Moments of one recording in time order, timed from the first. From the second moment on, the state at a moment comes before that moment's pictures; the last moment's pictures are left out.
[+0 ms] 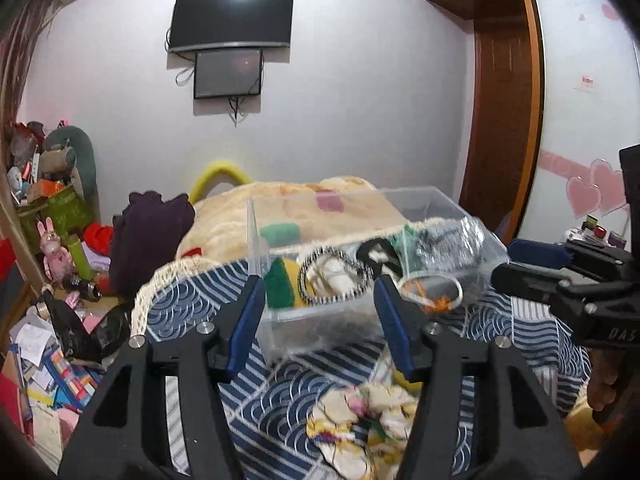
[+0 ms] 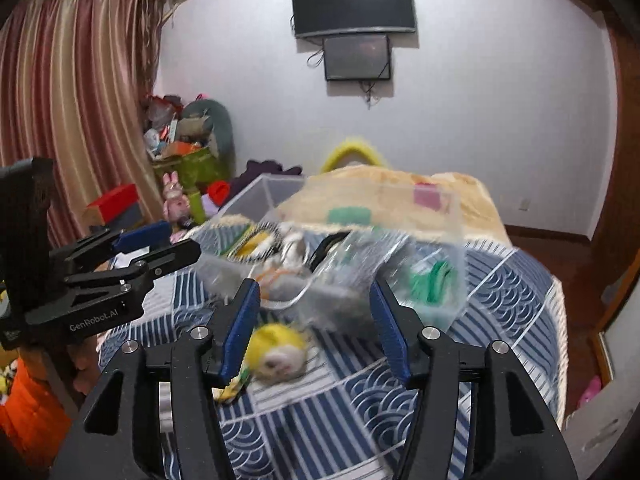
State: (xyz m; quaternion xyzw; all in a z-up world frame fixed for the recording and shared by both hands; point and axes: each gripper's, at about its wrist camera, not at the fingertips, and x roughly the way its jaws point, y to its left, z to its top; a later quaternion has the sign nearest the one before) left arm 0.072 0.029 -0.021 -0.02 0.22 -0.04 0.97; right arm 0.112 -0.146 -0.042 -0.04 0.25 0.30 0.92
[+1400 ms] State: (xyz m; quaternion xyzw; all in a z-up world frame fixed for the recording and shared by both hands) left arm 0.051 0.023 -0.043 -0.02 0.26 -0.07 0.96; right arm 0.106 -0.137 -0.057 -0.06 0.27 0.28 0.92
